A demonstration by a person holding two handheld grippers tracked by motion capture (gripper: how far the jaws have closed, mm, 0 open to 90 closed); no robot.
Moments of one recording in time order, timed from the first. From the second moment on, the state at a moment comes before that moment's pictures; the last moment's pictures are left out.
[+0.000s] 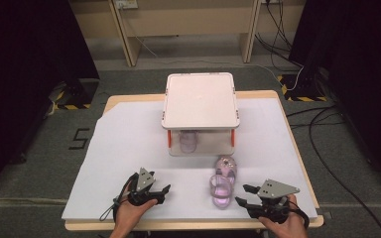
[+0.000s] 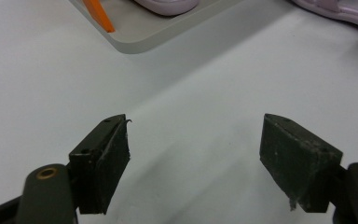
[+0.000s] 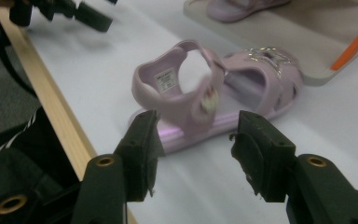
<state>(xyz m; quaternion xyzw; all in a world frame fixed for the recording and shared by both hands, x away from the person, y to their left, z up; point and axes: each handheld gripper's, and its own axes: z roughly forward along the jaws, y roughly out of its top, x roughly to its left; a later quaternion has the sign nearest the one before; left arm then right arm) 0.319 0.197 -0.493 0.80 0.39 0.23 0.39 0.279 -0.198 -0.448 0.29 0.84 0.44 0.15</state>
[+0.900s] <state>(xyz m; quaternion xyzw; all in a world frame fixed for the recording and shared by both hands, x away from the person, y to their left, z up) 0.321 0.199 -0.494 0.80 0.39 0.22 0.39 0.327 -0.132 -0.458 0.29 0.86 0.33 0.26</state>
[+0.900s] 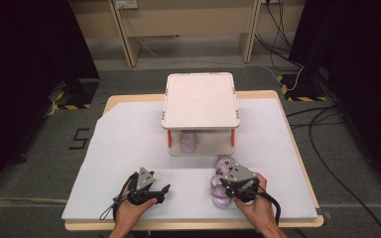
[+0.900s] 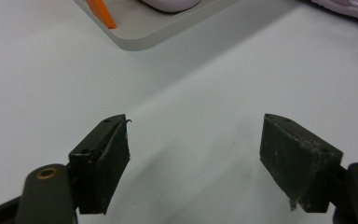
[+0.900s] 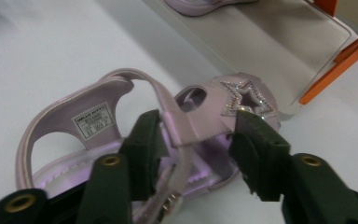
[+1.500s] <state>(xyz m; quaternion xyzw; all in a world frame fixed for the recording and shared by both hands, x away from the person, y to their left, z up) 0.322 0.202 -0.494 0.80 0.39 0.23 0.40 0.323 -0.140 -0.436 0.24 0.85 0.36 0.30</state>
